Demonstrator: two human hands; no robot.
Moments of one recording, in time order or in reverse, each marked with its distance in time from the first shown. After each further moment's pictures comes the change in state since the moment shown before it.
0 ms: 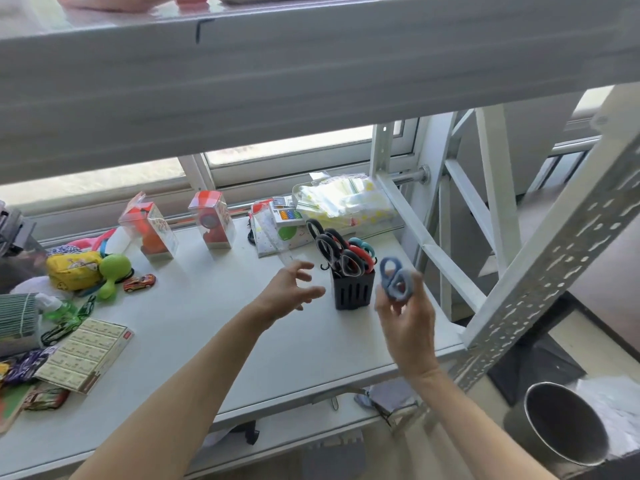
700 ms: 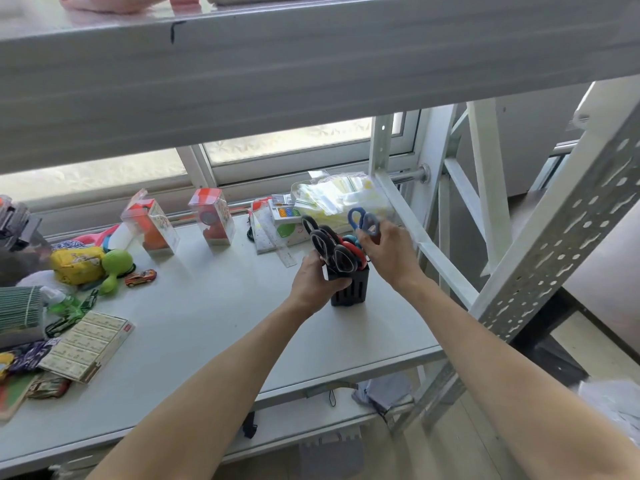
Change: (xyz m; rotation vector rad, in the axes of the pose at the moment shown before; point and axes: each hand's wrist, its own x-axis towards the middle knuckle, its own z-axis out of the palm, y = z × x) left_hand 0.020 0.018 0.055 0.043 0.254 0.152; right_hand 0.104 0.022 0.018 -0.305 -0.276 0.006
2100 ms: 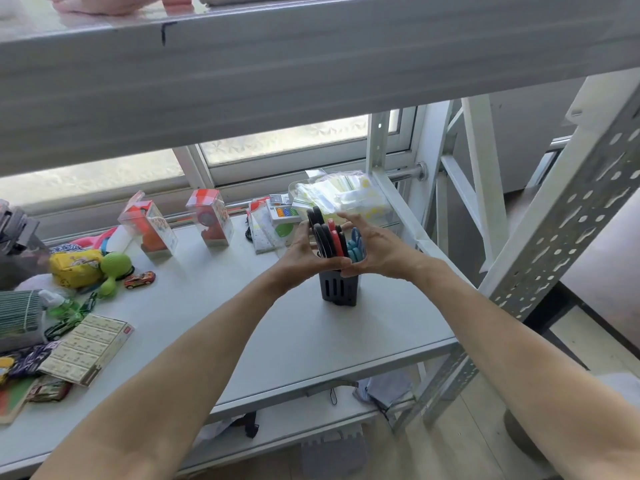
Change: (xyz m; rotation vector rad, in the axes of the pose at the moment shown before) left_hand 0.017 0.019 -0.042 -0.150 -0.208 0.069; right_hand 0.013 0.000 -0.013 0.001 -0.586 -0.063
